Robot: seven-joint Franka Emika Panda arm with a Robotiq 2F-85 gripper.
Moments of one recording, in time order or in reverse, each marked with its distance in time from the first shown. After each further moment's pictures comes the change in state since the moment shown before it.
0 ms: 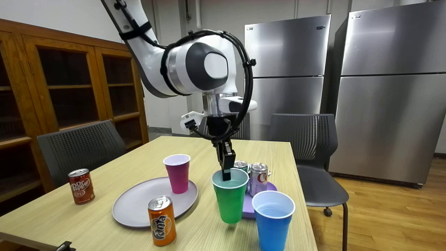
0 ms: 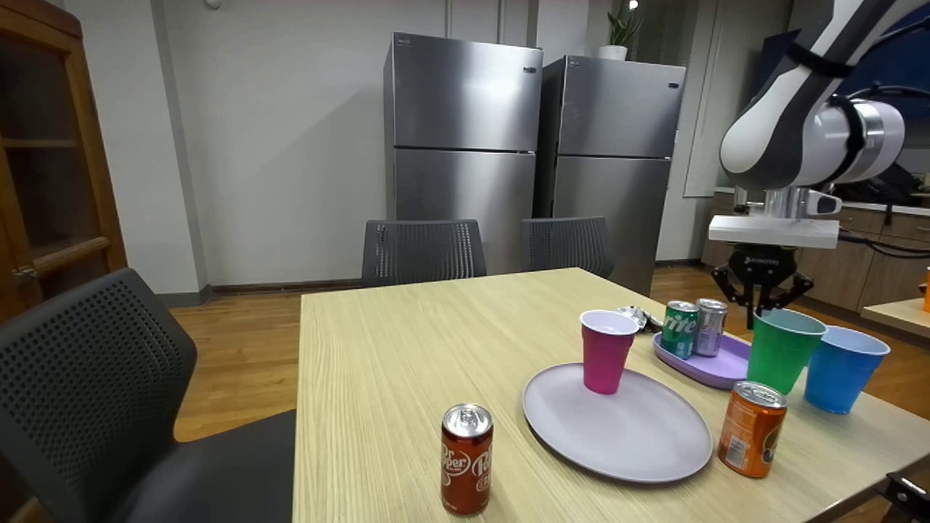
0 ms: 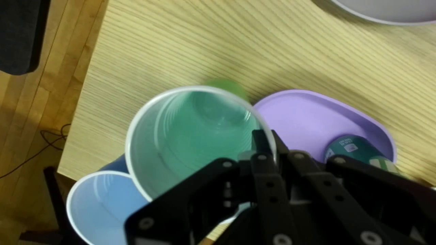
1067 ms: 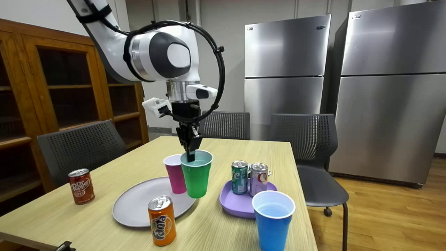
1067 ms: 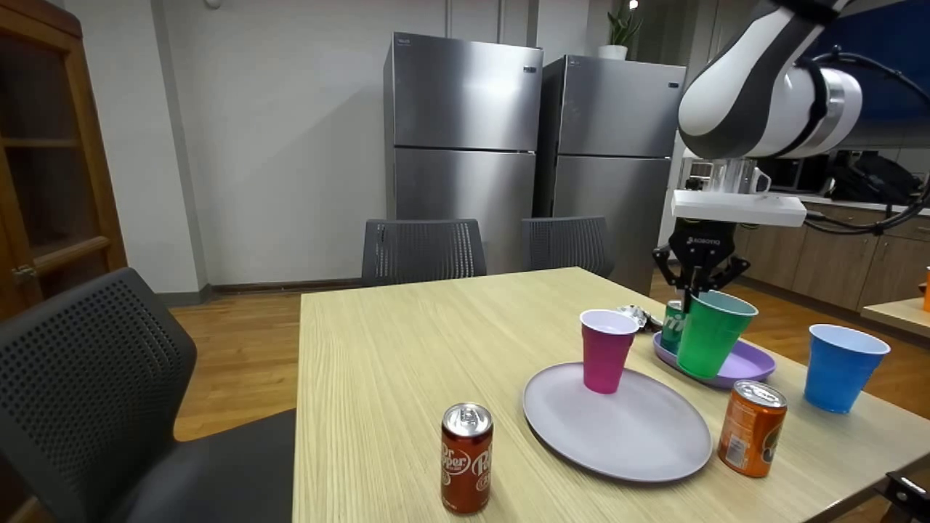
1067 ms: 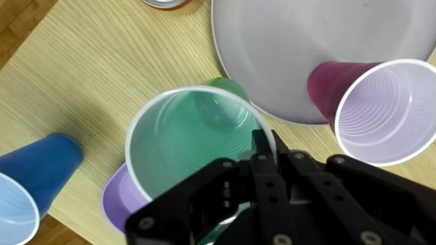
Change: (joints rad) arm 0.009 -0.112 0.211 -0.051 0.063 -0.014 -0.206
